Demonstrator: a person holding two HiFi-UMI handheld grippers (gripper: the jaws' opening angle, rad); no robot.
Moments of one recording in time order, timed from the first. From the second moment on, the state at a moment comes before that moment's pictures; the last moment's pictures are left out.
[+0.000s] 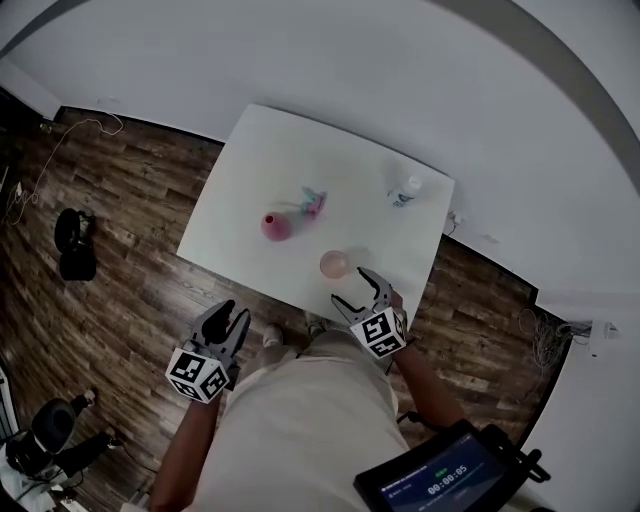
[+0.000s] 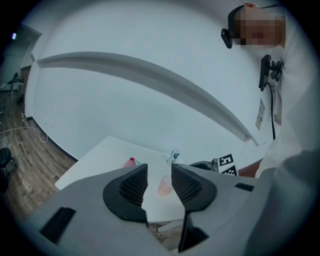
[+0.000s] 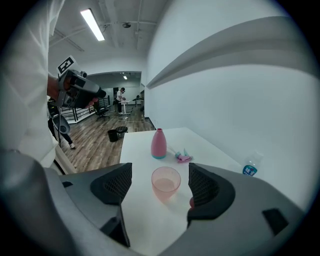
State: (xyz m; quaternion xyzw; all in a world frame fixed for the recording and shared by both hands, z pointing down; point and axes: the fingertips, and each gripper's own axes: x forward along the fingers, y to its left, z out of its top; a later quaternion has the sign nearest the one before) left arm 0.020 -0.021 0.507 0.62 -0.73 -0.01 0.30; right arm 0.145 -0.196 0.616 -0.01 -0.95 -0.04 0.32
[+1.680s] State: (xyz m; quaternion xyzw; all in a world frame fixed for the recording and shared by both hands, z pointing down) left arm 0.015 -0.031 0.544 0.57 -0.75 0.05 0.32; right arm 0.109 -0.212 0.757 -0.11 -0.91 -0.06 0.39
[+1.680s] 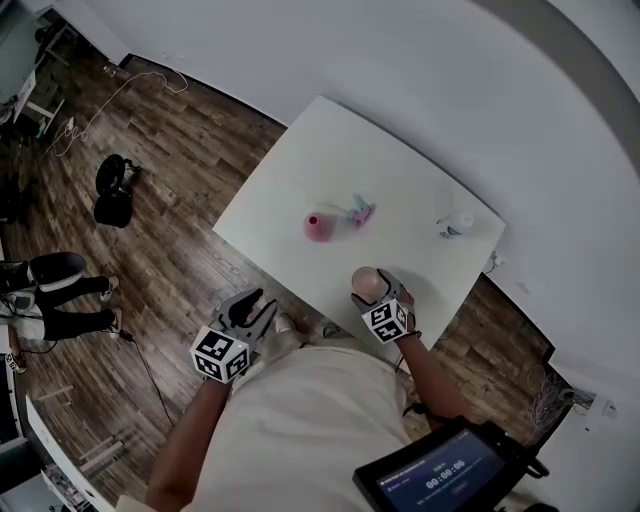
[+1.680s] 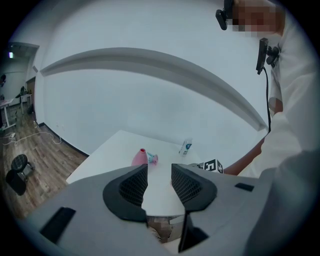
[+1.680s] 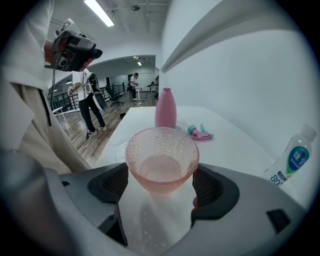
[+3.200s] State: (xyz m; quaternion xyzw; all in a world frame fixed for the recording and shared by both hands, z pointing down) left arm 0.015 -0.027 0.558 0.56 -0.76 0.04 0.33; right arm 0.091 -0.205 0.718 -0.09 -0.92 -0.02 0.38
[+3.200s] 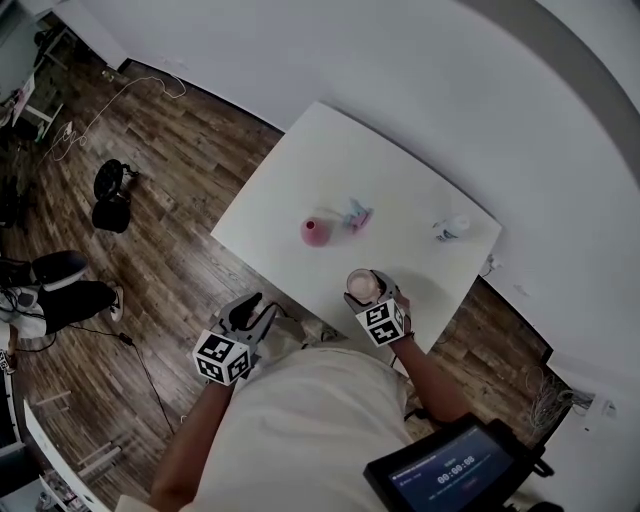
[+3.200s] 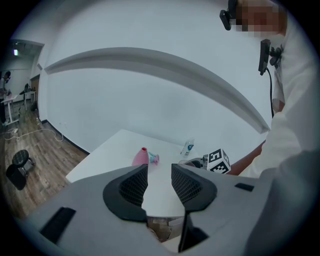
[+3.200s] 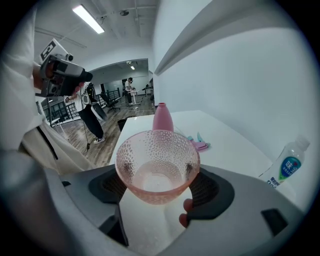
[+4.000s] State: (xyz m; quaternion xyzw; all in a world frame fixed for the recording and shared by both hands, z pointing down) left arm -0.080 -0.010 0.534 0.65 -0.71 0.05 0.28; right arm 0.032 -0.164 0.622 -0.02 -0.90 0.01 0.43
